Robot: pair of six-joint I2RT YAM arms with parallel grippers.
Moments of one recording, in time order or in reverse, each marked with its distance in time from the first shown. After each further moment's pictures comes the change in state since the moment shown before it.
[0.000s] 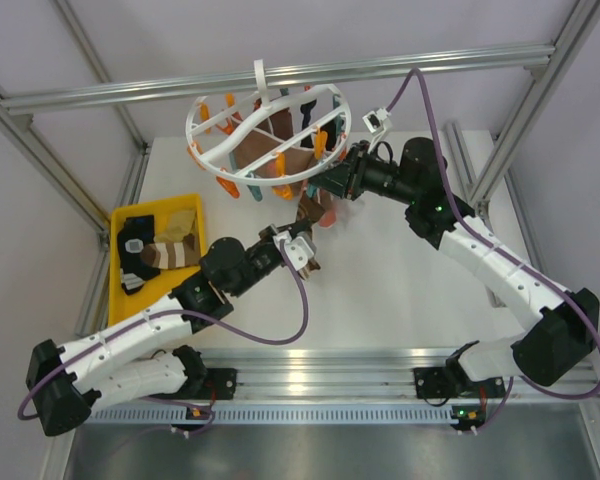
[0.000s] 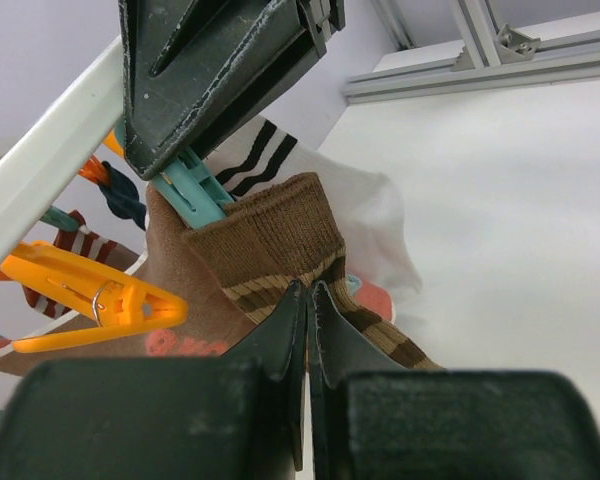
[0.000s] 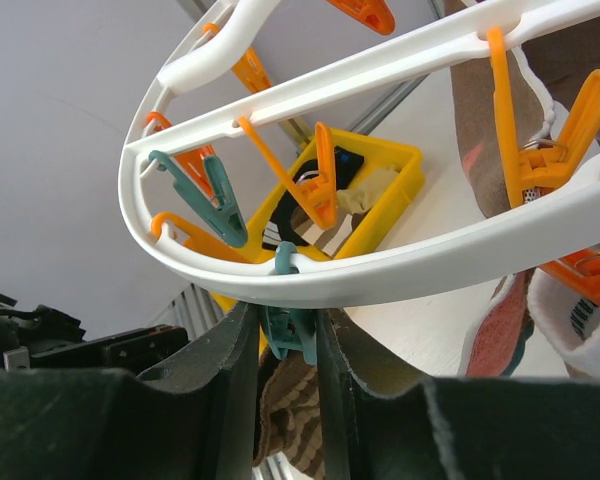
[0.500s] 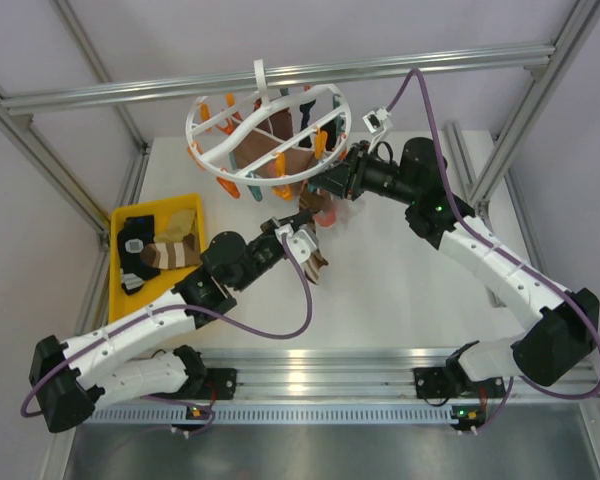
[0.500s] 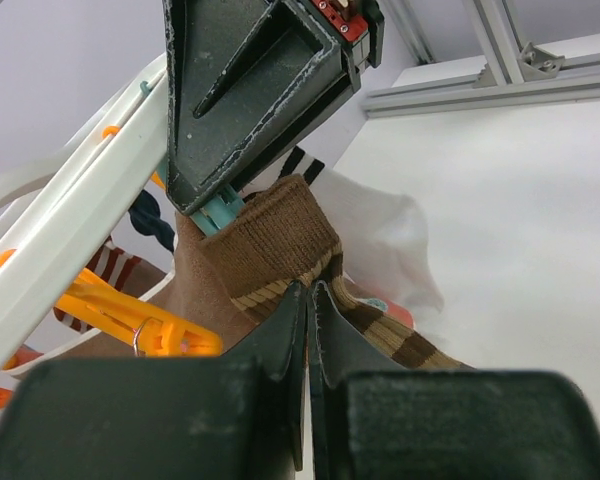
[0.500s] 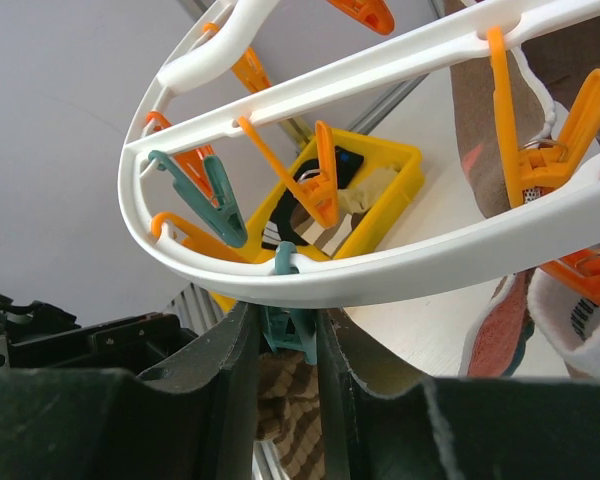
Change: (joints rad) left arm 0.010 0.033 0.043 0.032 -0.010 0.019; right arm -0.001 0.000 -0.001 0.000 0.000 -0.003
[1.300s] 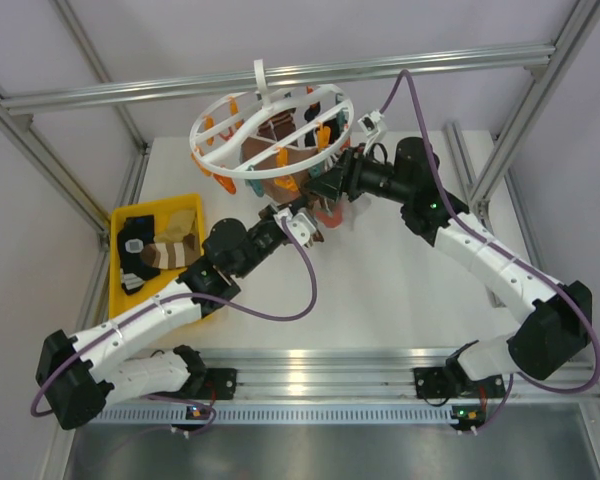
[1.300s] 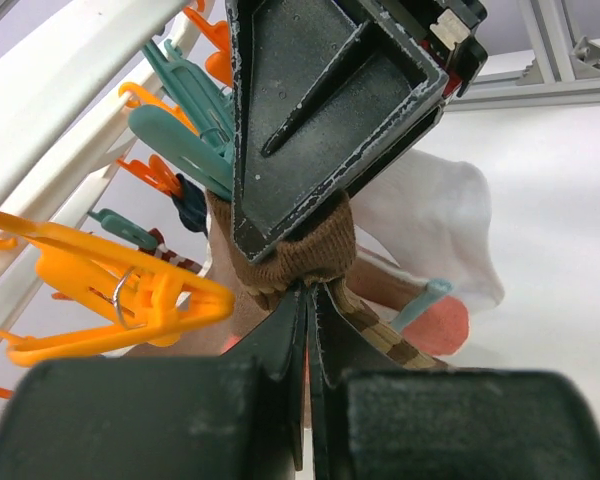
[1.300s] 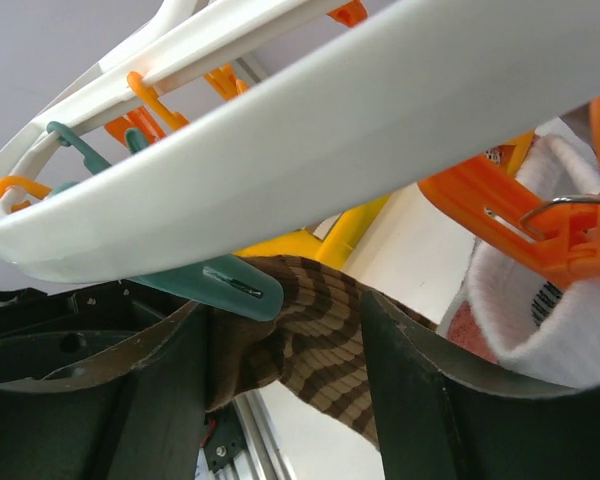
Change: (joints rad) left arm 0.084 0.073 0.038 0.053 0.033 -0.002; right arm -0.004 0.035 0.004 -0.029 -0.006 0.003
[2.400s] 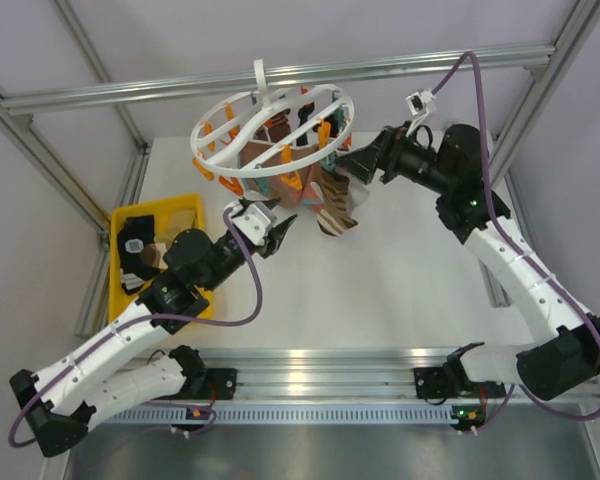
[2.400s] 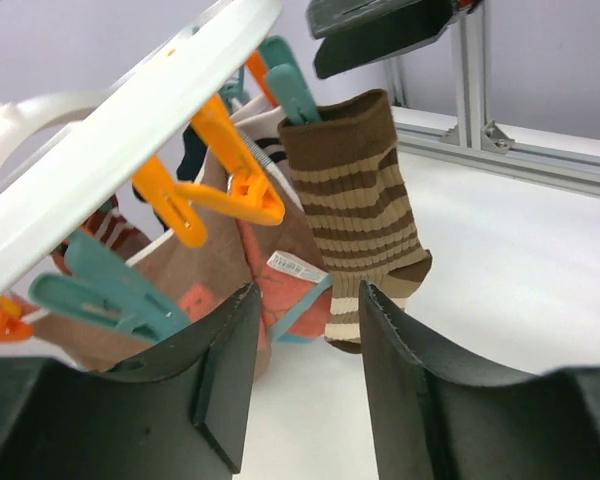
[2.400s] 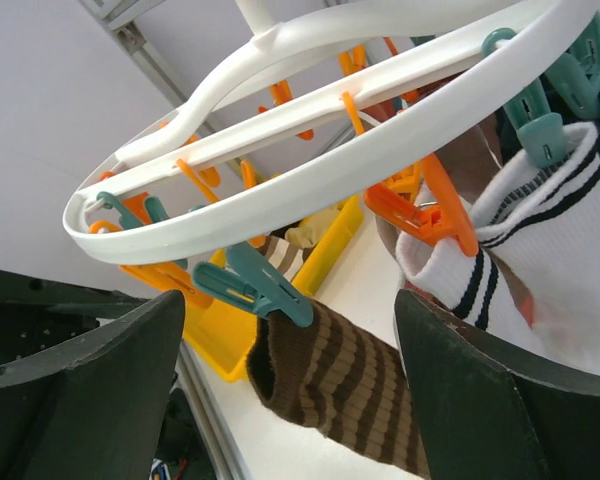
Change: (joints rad) left arm 0.003 -0.219 0.042 -0.250 0.017 -0.317; right arm -0.148 -0.118 0.050 -0.070 -0.014 -0.029
